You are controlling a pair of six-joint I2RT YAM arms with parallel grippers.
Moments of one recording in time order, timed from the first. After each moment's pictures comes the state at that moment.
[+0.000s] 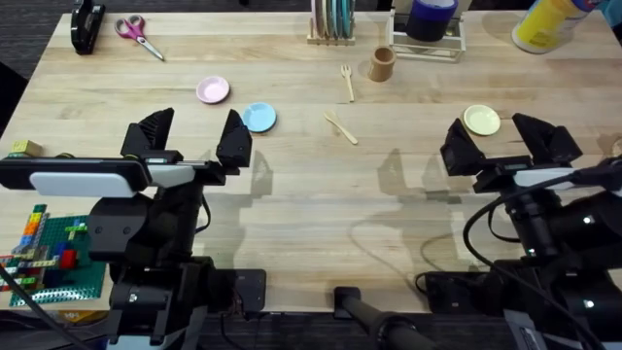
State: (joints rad) left arm 0.00 0.00 0.01 -0.02 0.01 -0.01; right arm 0.00 0.00 0.01 -0.09 -0.05 -0.01
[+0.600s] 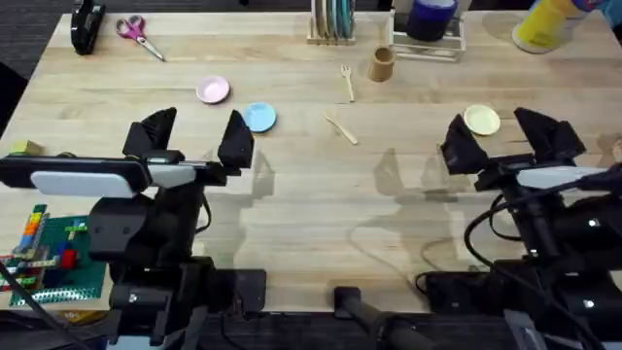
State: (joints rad) left arm 0.00 0.00 0.01 -0.02 0.03 -0.01; right arm 0.00 0.00 0.01 -0.04 -0.08 -0.01
